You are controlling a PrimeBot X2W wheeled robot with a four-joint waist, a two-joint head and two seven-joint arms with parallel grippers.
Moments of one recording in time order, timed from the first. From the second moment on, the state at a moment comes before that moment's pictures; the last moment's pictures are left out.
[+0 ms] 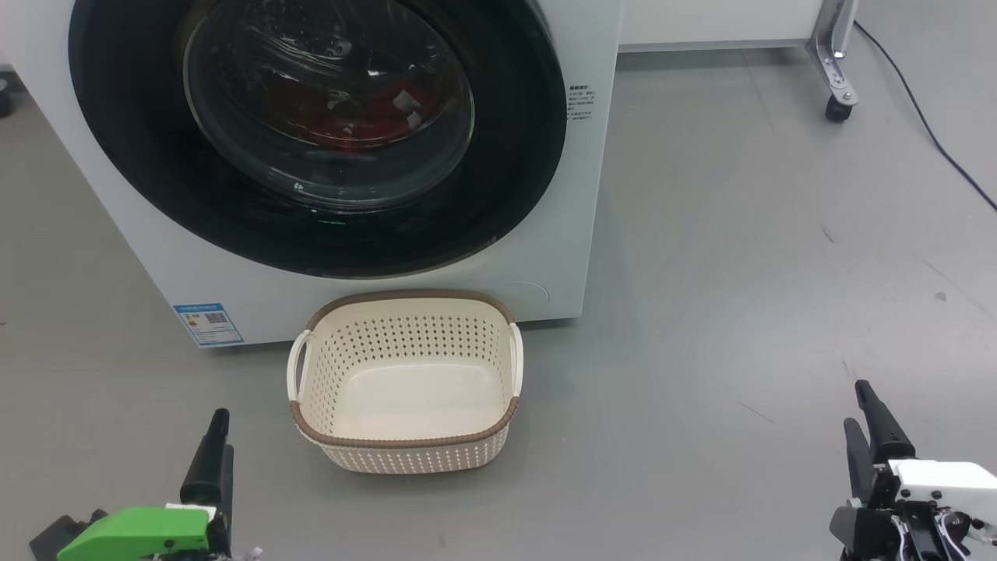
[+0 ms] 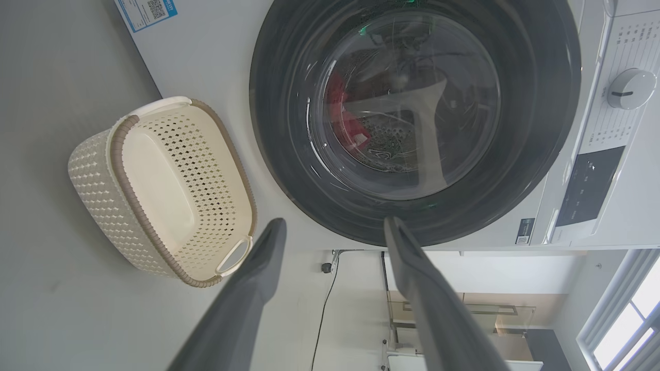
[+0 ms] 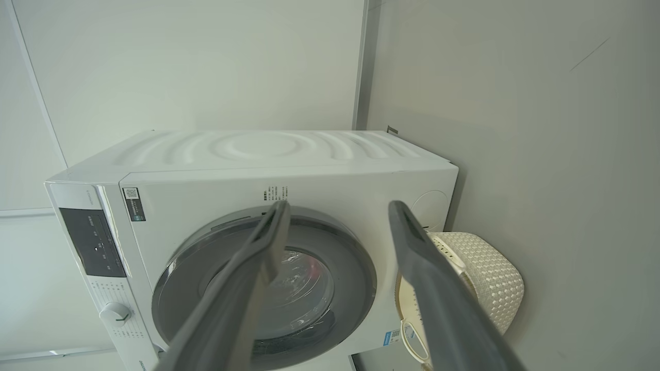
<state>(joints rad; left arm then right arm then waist) -0.02 0.02 0.00 0.29 -1.63 -0.12 0.05 -0.01 -0.03 -0.13 0.30 1.60 0.12 0.08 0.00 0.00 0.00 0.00</state>
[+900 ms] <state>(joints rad) -0.06 0.07 -0.11 0.30 -1.29 -0.10 -0.07 -0.01 -0.13 -0.06 0.27 1.36 0.12 -0.01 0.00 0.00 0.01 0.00</state>
